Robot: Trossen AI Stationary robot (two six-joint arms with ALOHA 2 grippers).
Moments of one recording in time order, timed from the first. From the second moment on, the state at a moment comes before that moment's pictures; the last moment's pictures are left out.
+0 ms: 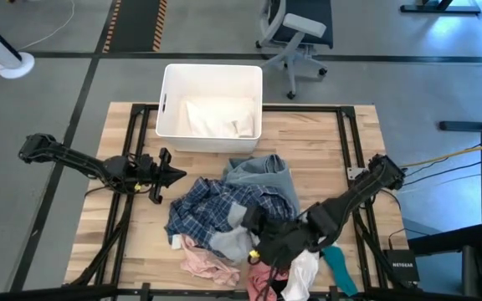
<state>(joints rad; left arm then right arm) -0.23 0.58 0.02 0.80 -0.26 -0.13 0.59 1.88 1.96 -0.94 0.61 -0.72</state>
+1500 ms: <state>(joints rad) -0.23 0.58 0.02 0.81 -0.26 -0.10 -0.34 1.99 2.17 -0.76 0.29 -0.79</state>
